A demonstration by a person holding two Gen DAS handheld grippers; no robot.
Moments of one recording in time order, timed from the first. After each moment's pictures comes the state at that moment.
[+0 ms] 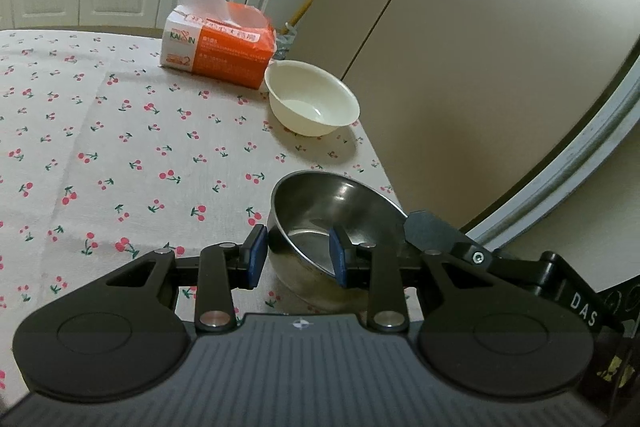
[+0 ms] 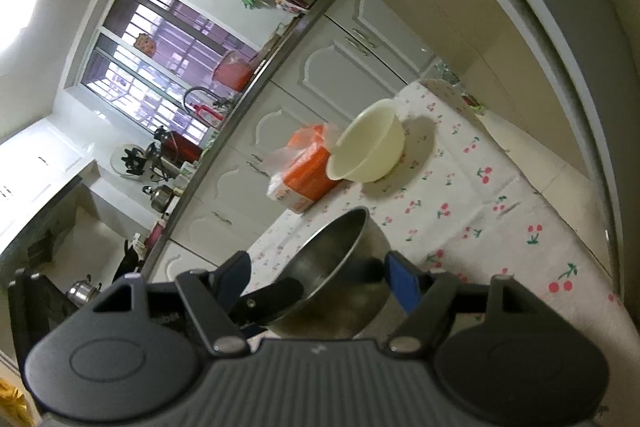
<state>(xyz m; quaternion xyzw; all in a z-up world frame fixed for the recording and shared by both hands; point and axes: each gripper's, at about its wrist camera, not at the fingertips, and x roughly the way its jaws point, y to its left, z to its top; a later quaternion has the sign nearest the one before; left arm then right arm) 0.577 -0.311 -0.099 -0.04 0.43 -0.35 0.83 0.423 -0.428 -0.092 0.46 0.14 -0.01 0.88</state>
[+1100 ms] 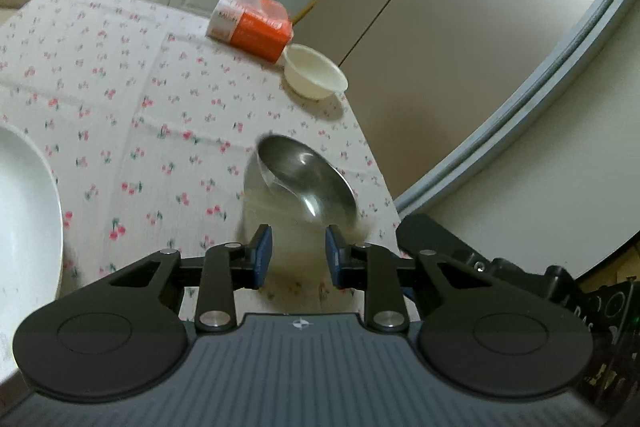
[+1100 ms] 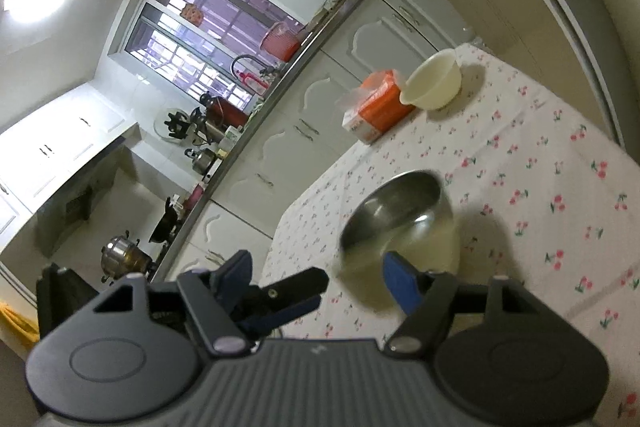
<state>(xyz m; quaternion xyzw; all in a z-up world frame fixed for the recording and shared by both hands) 0.512 -0.214 -0.089 -0.10 0.44 -0.36 0.82 0.360 -0.344 -0.079 0.44 0.15 0.05 0.88</state>
